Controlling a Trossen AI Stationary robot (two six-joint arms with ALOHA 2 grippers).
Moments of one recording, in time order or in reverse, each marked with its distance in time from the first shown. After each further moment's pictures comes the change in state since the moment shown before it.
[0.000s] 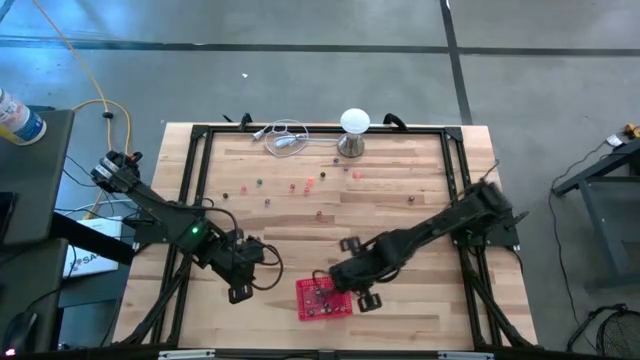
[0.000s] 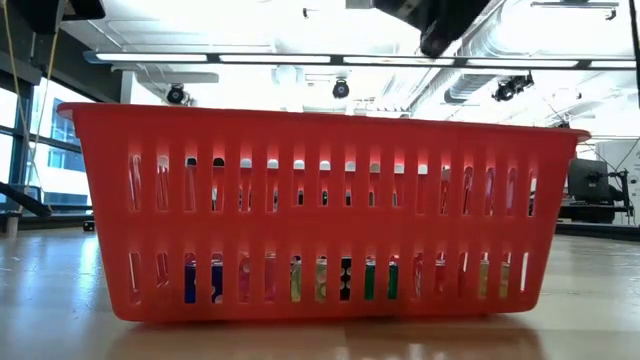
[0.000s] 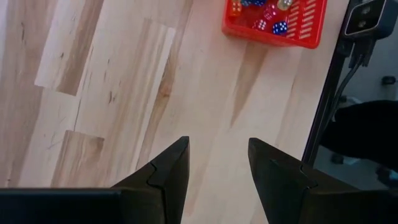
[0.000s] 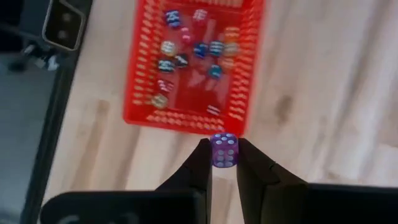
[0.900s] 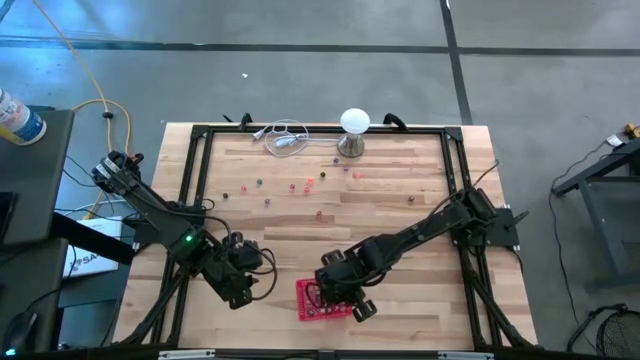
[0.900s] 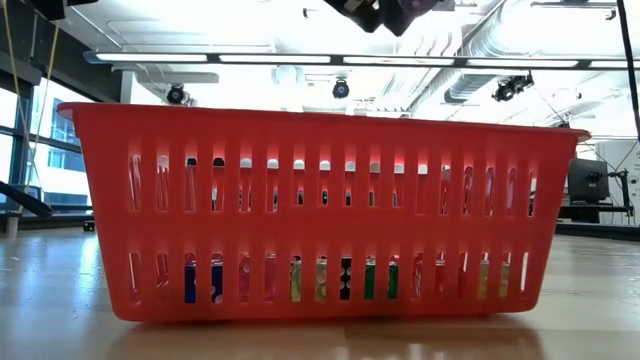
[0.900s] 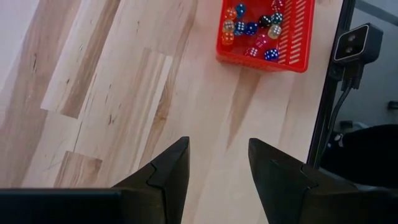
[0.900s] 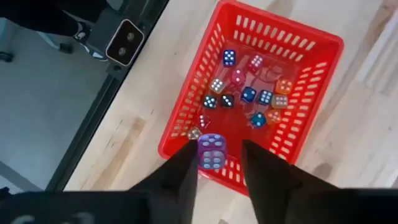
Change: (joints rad) left arm -0.078 0.004 0.000 0.050 -0.151 -0.047; right arm -0.016 0.112 0.107 0.069 -0.171 -0.219
